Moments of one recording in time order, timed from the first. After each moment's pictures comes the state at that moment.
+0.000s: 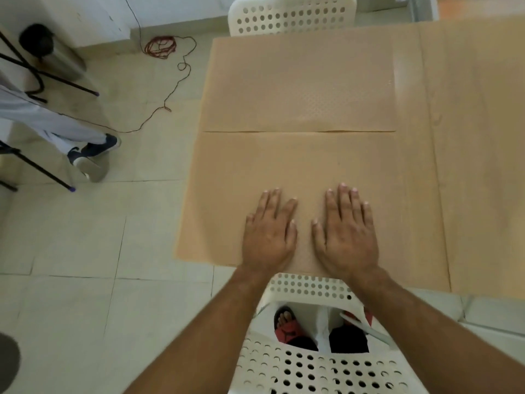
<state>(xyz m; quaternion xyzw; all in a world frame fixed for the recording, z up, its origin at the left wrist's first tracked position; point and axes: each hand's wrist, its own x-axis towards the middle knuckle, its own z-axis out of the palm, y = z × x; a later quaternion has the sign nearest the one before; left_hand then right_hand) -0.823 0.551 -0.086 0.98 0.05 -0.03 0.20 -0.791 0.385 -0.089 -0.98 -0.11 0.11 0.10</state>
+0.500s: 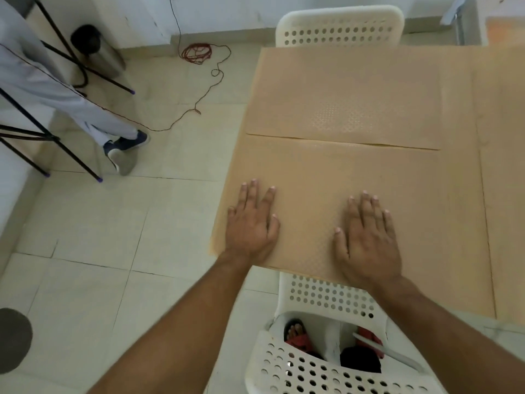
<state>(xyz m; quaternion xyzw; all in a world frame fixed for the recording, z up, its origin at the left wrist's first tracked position) -0.827 0.658 -0.078 0.98 0.13 -0.07 0.14 -0.793 0.414 -0.074 -0.98 -0.15 0.11 0.11</state>
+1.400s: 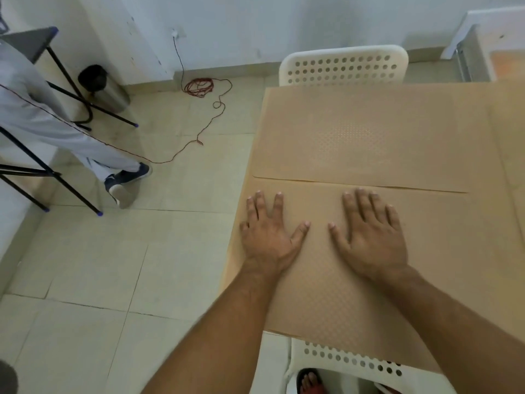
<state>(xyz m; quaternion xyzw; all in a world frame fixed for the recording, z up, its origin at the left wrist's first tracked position) -0.731 0.665 -0.082 0.97 0.19 -0.09 0.09 -0.689 0.467 -0.086 -0.98 -0.14 0.10 0.07</state>
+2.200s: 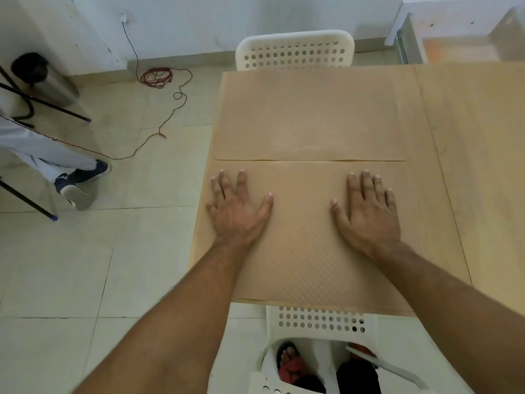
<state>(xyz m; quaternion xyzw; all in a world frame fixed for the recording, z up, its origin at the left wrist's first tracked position) -0.729 0.656 -0.086 0.97 0.22 -0.05 0.13 -0.703 0.398 -0.081 -0.99 -0.06 0.11 0.09</state>
